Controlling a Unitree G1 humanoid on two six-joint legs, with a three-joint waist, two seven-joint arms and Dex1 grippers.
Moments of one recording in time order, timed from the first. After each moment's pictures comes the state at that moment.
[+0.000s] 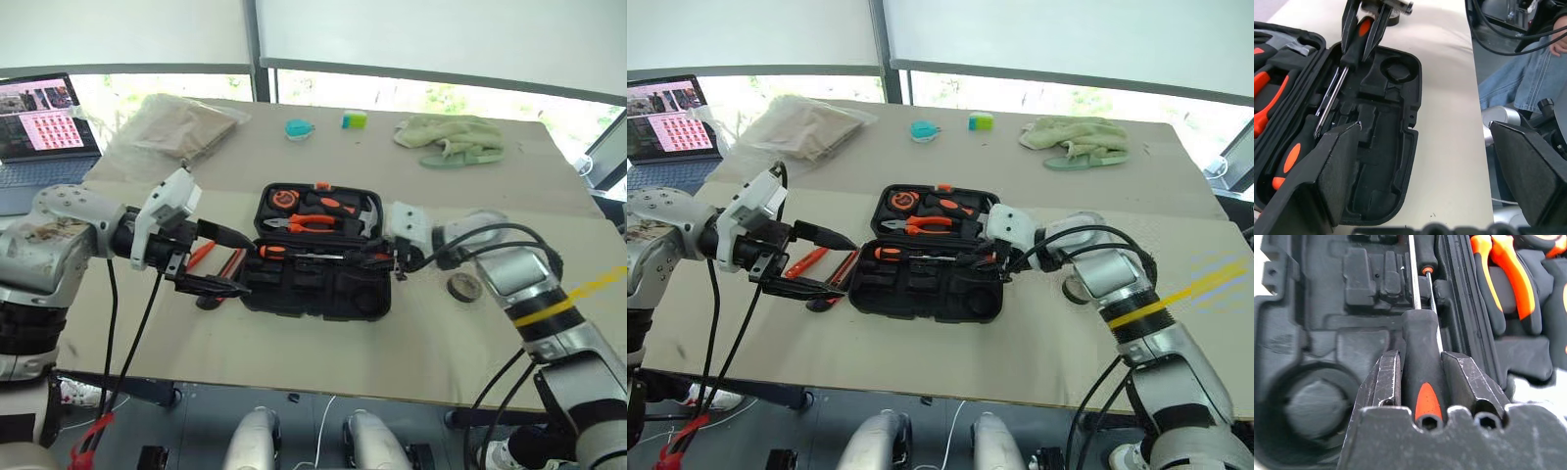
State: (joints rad) left arm -0.66 0.98 -0.05 -0.11 -0.56 0.70 -1.51; right arm -0.80 -0.68 0.39 0.25 0.12 0.23 1.15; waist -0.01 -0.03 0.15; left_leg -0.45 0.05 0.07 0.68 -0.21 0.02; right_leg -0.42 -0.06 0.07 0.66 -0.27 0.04
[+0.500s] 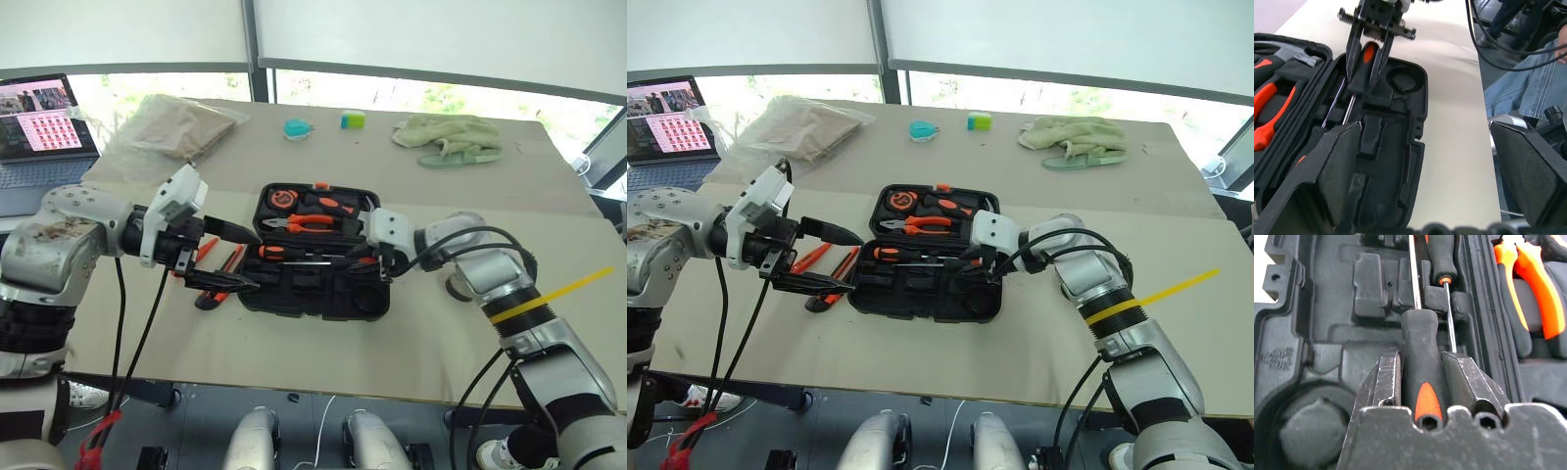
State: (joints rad) left arm -0.67 0.95 -0.05 -0.10 -0.55 0.70 -1.49; right arm -0.80 -0.59 0.38 0.28 0.05 0.23 1.16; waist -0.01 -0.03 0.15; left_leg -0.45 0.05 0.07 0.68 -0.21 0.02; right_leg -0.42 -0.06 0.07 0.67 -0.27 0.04
